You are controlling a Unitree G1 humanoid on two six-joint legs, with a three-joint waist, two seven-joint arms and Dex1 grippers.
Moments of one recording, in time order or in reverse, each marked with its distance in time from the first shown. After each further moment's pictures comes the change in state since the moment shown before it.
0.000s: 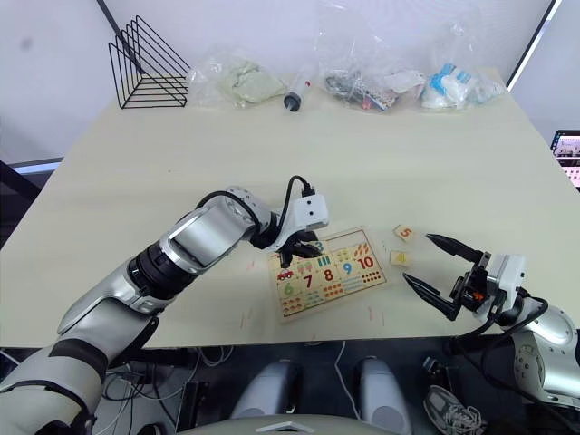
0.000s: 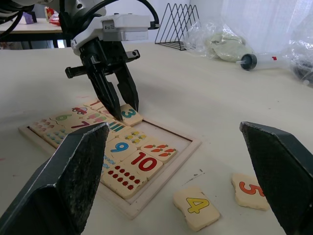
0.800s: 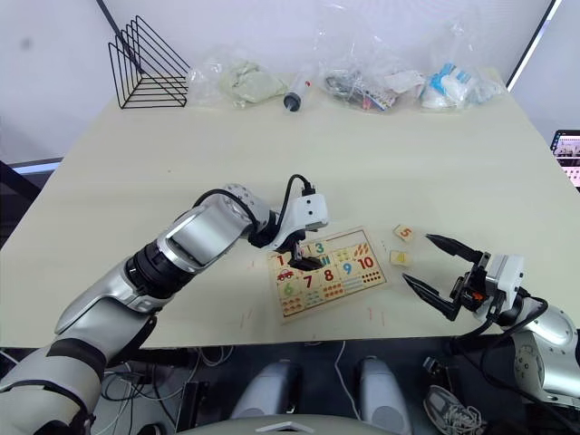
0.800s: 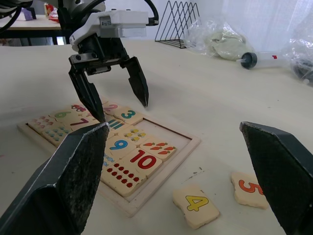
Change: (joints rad) left arm -0.005 0.010 0.014 -0.006 -0.001 -0.012 -0.032; right arm -0.001 0.000 0.000 0.003 -0.012 -0.006 0.000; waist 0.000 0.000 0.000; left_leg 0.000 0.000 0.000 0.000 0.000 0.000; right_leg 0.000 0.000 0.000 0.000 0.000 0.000
